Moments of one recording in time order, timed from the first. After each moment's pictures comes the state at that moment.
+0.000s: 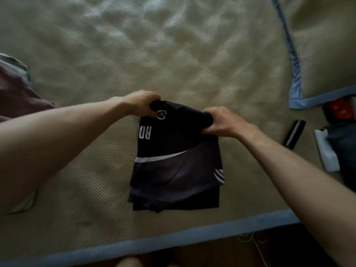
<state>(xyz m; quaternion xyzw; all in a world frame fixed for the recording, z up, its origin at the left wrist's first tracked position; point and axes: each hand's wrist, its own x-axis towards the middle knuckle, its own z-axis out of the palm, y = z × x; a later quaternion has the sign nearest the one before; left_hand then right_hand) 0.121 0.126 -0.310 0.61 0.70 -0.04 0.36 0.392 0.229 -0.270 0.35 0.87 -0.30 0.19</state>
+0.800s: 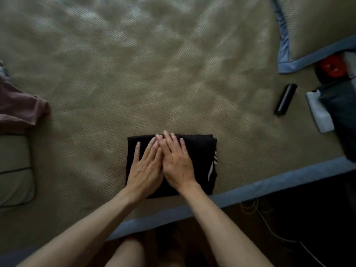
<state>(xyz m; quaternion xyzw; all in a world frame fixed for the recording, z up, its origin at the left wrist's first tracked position) 0.302 -0.080 -0.336 0.65 0.73 -0.02 0.22 0.415 -0.005 -0.334 0.41 0.88 -0.24 0.05</state>
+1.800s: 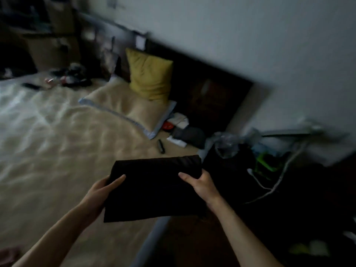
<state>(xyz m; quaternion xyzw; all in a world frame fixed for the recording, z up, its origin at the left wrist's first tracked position) 0.257 -0.113 0.023 0.41 0.50 0.31 0.70 0.543 -0.179 0.056 0.70 0.35 -0.45 -0.43</state>
